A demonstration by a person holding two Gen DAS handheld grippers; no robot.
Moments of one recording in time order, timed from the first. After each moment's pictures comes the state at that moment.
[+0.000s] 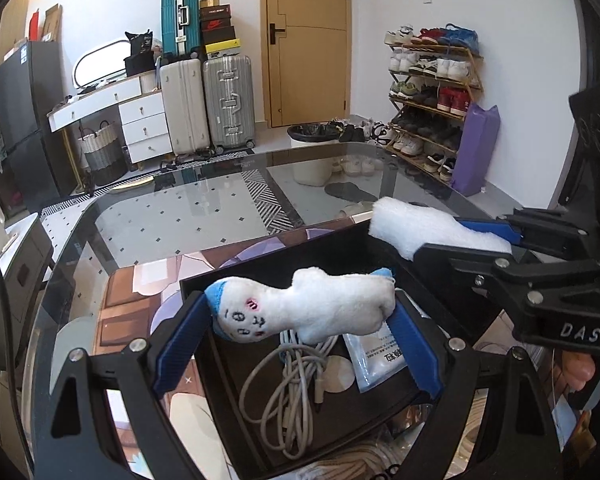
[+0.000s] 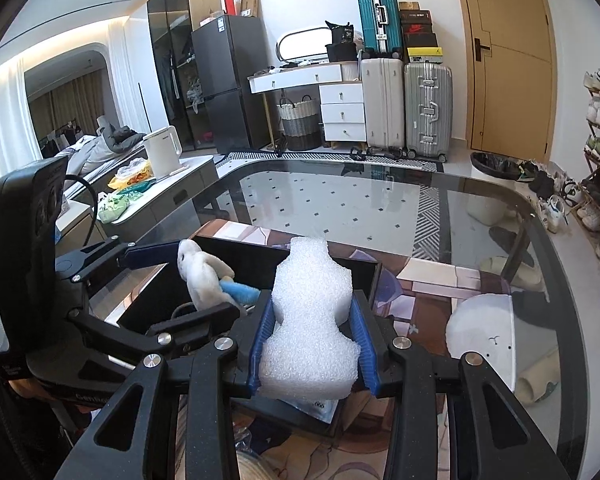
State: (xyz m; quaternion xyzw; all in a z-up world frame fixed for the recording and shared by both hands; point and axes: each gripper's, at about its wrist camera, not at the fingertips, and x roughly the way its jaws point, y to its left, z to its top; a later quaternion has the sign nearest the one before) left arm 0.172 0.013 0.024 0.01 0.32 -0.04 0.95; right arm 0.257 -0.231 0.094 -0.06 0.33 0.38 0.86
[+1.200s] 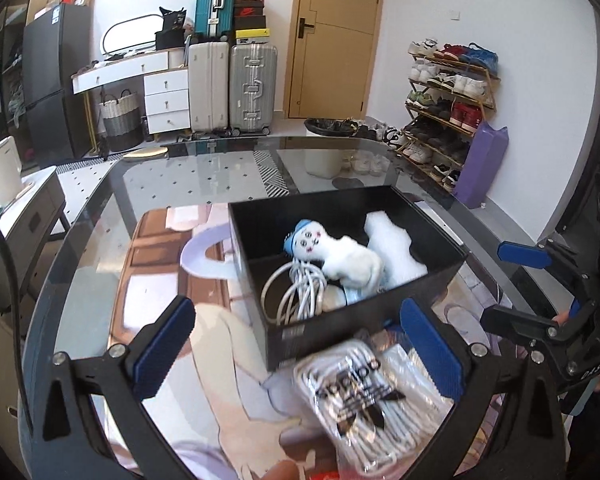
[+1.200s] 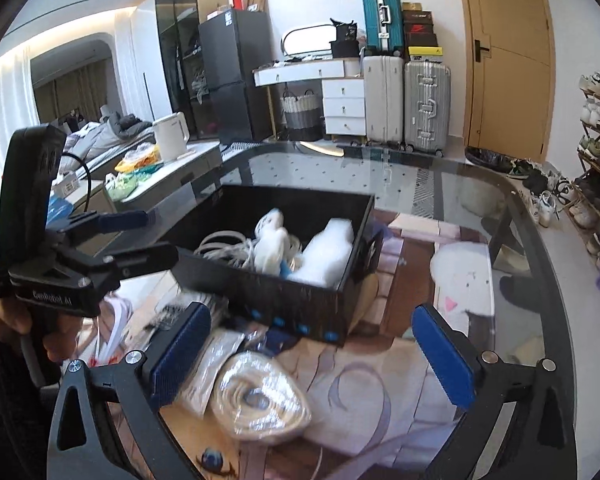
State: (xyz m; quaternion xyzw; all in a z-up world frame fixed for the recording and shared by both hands) left arm 0.101 0.030 0.029 -0.06 0.34 -0.01 0.94; right arm 0.182 -0.280 0.085 -0.09 0.34 0.37 0.86
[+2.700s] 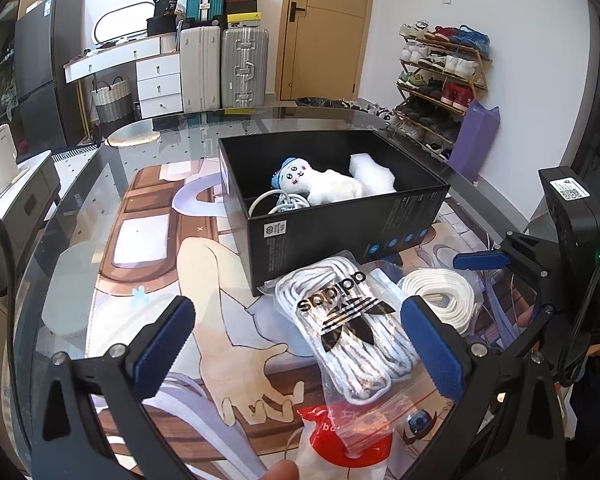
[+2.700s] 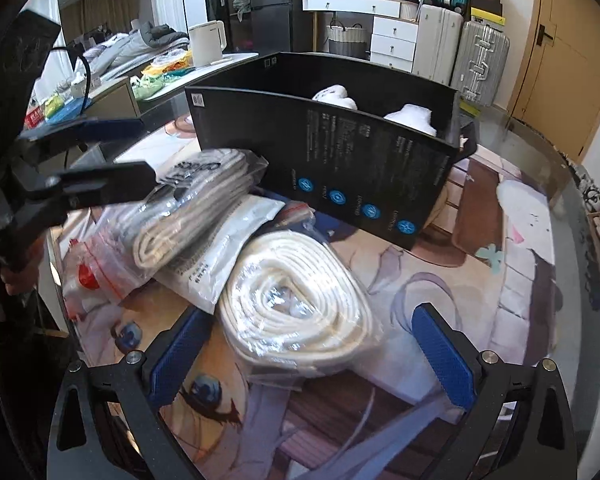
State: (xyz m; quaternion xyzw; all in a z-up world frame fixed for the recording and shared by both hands) left arm 0.071 0.021 0.002 -0.05 0.36 -0.03 0.93; right arm 0.158 -0.244 0.019 -0.20 0.42 0.41 0.79
